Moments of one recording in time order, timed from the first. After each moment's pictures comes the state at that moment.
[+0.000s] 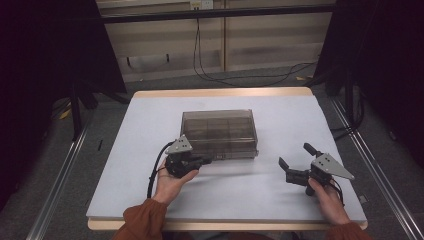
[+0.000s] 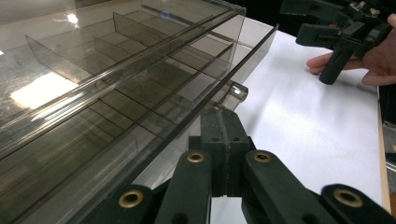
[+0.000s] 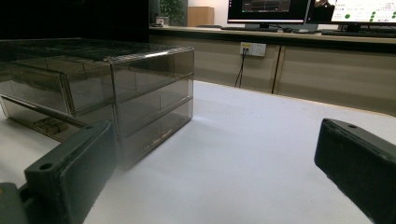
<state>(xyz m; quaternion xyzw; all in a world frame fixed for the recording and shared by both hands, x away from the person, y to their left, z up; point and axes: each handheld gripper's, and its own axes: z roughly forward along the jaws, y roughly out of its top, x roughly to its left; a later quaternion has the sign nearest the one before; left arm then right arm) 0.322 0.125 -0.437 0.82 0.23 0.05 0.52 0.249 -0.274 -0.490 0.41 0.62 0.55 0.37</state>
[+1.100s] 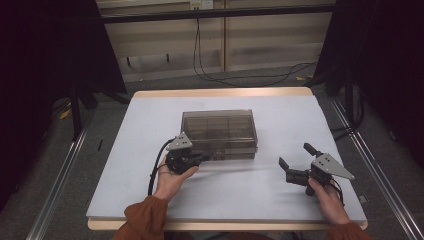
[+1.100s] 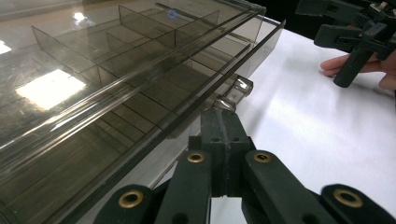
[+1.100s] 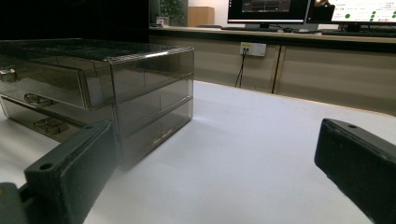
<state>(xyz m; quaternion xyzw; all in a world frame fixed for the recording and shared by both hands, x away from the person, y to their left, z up) 0.334 0.125 -0.442 0.82 0.25 0.05 0.52 0.249 -0.274 -0.490 0.42 0.62 0.55 0.37</state>
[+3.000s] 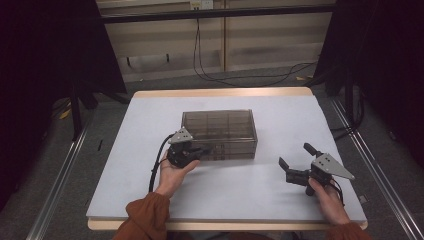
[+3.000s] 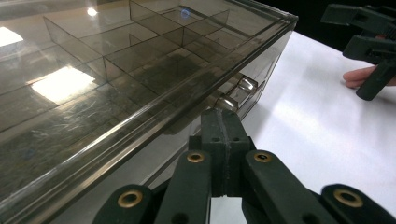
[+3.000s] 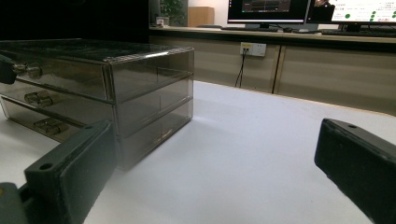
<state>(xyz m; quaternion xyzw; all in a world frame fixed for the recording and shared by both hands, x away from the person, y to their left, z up) 0.351 0.122 -0.443 0.81 0.28 0.06 0.51 0.249 -0.274 -0.490 0.42 0.62 0.55 0.37</state>
